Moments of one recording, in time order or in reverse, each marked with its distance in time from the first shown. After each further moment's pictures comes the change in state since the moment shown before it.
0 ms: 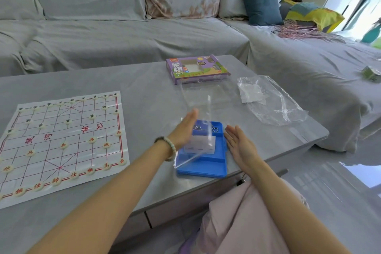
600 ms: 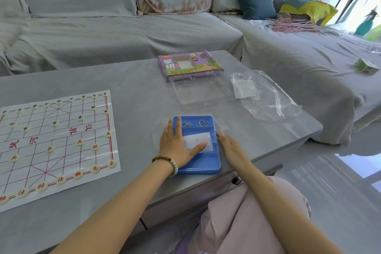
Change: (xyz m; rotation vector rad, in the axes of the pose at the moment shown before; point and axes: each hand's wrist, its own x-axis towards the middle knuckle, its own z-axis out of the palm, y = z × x) left_hand 0.012 -0.055 0.027 0.569 0.216 0.036; right_hand -0.011 0.010 -0.007 -0.726 -0.038 -0.204
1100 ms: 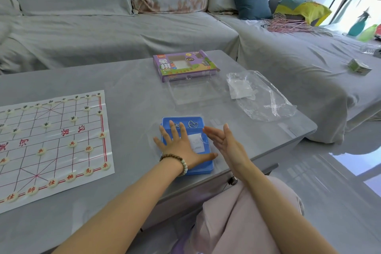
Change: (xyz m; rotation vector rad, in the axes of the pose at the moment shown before) left_hand -0.004 0.033 0.004 0.337 -0.225 -0.151; right_hand -0.003 -0.006 -0.003 0.385 -0.092 0.040
